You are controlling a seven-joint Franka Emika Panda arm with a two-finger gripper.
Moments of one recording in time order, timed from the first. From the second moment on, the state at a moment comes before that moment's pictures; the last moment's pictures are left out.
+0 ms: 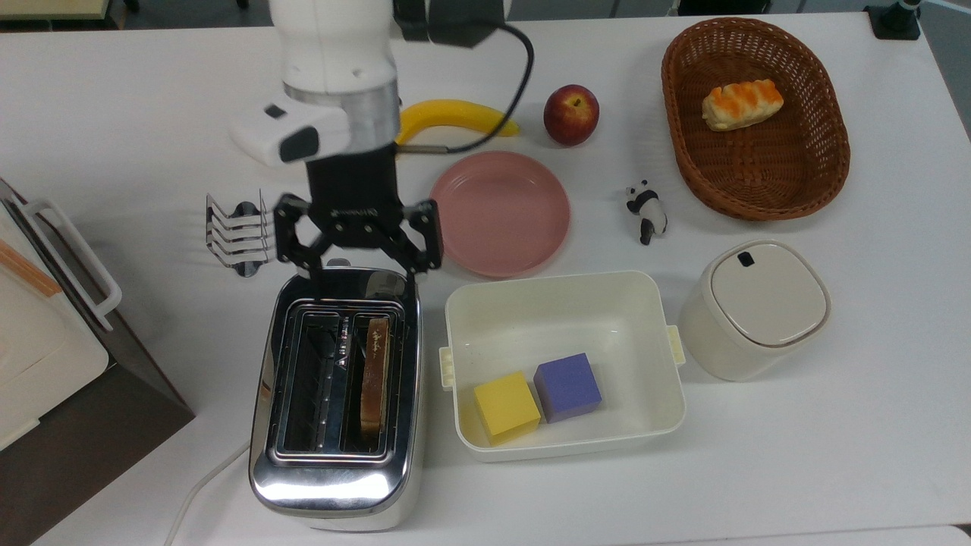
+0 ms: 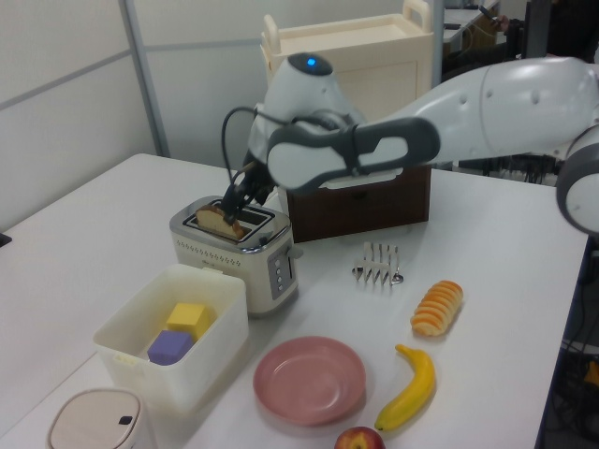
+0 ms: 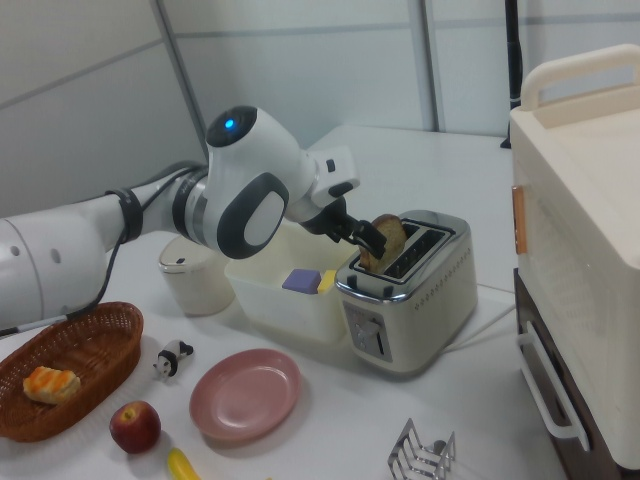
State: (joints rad) arm 0.08 0.43 -0.11 -1.47 0.07 2.43 0.01
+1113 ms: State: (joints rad) arm 0.12 0.47 -0.15 -1.35 -0.02 2.54 0.16
